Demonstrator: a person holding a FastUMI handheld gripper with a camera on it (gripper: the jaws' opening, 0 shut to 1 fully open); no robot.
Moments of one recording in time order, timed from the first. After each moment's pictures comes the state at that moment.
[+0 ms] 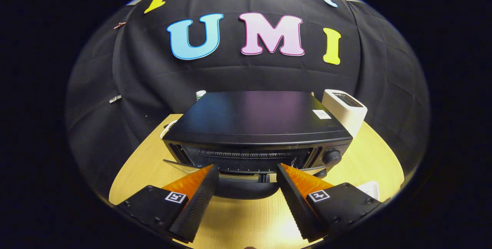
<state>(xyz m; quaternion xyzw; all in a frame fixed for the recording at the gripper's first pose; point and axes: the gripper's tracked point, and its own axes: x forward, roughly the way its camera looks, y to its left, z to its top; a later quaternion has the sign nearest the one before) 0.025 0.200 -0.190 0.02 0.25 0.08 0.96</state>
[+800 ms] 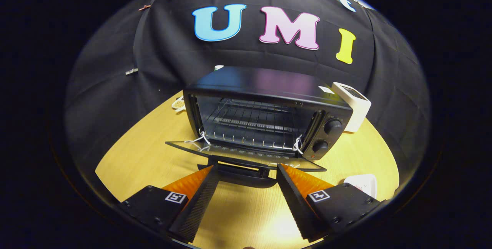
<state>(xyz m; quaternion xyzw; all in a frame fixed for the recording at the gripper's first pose) -0.053 0.196 -0.241 -0.06 0.29 0.14 0.95</state>
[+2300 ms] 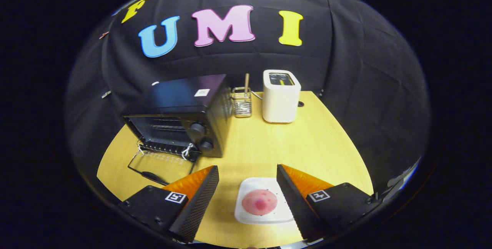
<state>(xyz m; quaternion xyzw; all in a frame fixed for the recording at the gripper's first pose) -0.006 -0.102 -0.195 0.02 0.32 0.05 0.95</state>
